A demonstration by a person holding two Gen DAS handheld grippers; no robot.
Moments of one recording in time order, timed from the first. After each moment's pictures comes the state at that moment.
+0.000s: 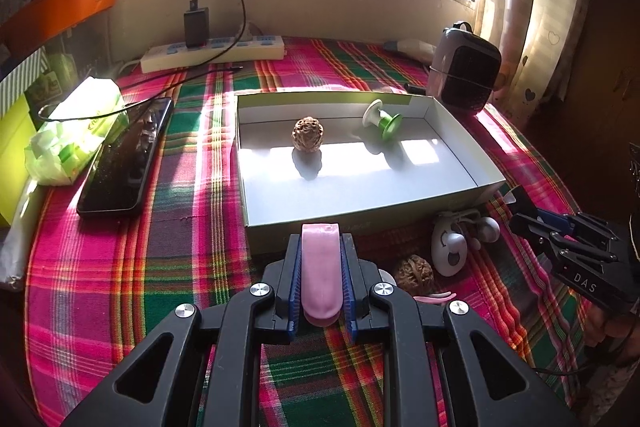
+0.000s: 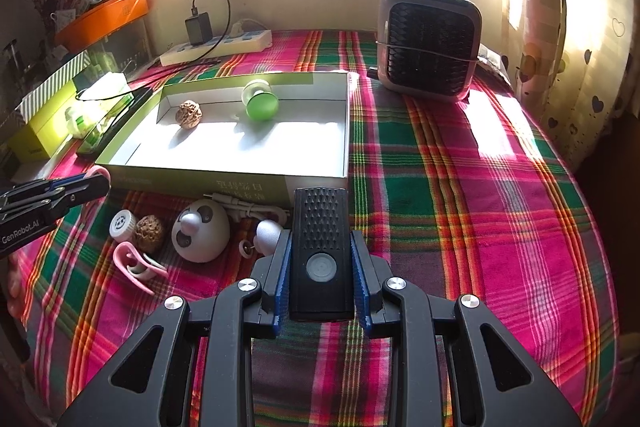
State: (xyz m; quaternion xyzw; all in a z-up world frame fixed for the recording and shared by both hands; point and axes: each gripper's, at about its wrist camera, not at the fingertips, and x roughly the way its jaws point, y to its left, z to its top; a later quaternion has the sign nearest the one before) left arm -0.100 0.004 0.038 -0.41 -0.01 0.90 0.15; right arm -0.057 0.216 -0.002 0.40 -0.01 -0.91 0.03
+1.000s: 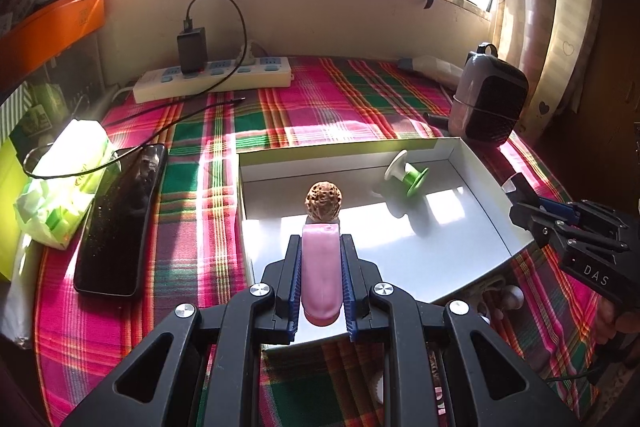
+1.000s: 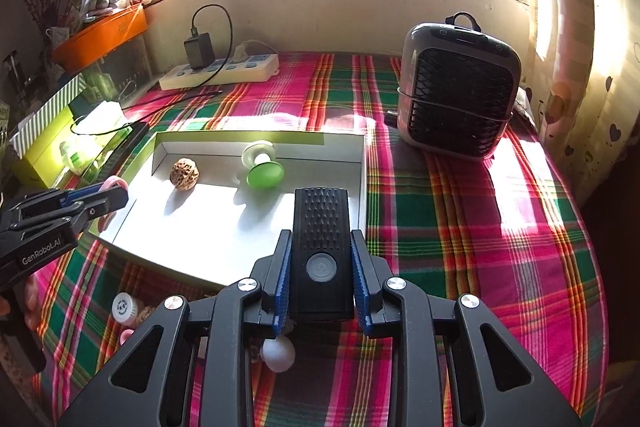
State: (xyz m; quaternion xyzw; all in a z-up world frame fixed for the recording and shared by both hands) left arm -0.160 0.009 0.048 -0.40 -0.01 0.91 0.13; right arm -0.127 0.210 0.021 0.40 0.00 -0.92 0.04
